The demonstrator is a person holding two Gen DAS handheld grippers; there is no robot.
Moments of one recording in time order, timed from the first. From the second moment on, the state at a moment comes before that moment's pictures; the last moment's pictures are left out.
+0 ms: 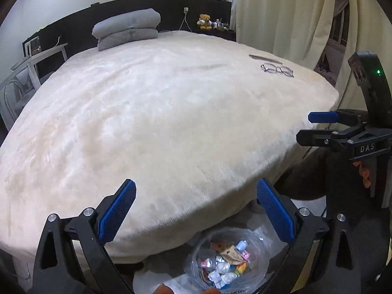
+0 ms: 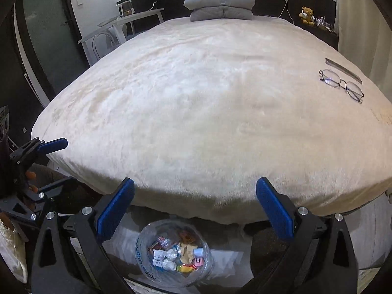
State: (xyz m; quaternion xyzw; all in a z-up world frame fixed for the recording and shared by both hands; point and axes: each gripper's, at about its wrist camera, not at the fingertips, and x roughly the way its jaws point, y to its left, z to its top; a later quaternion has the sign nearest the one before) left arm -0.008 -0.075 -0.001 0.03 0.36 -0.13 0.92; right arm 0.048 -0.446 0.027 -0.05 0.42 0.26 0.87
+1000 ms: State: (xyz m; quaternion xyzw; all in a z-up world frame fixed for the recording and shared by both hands) left arm 0.154 0.013 0.061 0.03 0.24 -0.14 0.96; right arm 0.220 -0.362 0.100 -0.06 0.26 0.37 0.89
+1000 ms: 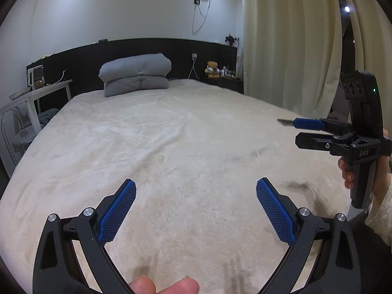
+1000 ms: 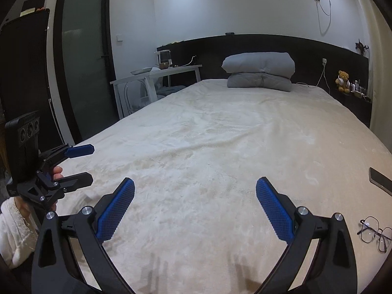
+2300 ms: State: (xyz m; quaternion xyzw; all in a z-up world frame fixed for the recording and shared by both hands) left arm 0.169 0.002 0.041 0.05 0.27 -0.15 0.95; right arm 0.224 -0.345 0.070 -0.10 0.28 0.39 0.87
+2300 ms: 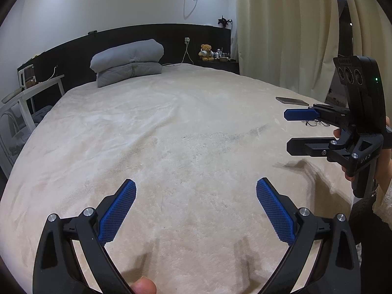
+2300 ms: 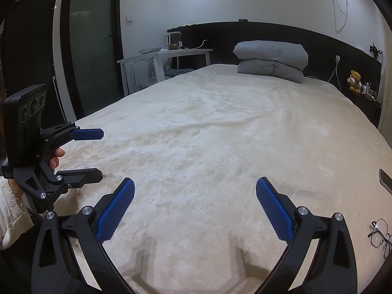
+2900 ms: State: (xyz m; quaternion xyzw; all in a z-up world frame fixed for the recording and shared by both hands) left arm 0.169 0.000 0.037 0.06 0.28 -0.15 0.95; right arm 0.223 -0.346 0.072 -0.09 0.28 0.39 0.87
